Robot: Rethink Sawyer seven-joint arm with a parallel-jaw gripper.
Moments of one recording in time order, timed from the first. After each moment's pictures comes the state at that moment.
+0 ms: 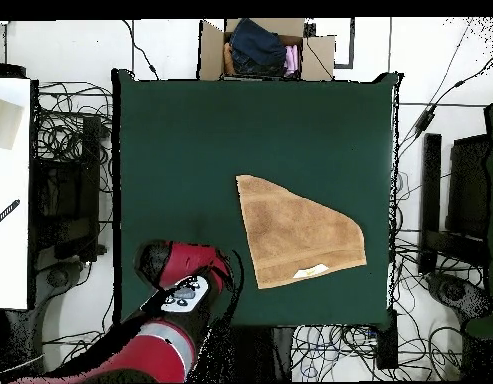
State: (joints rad) arm 0.31 -0.35 -0.30 1.80 0.22 0.83 1.34
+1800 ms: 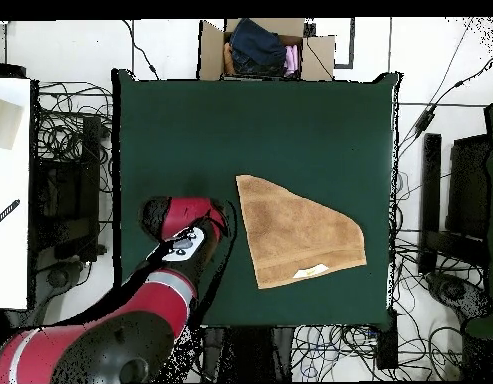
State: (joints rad) arm 0.30 -0.13 -0.33 1.41 0.22 1.00 1.34
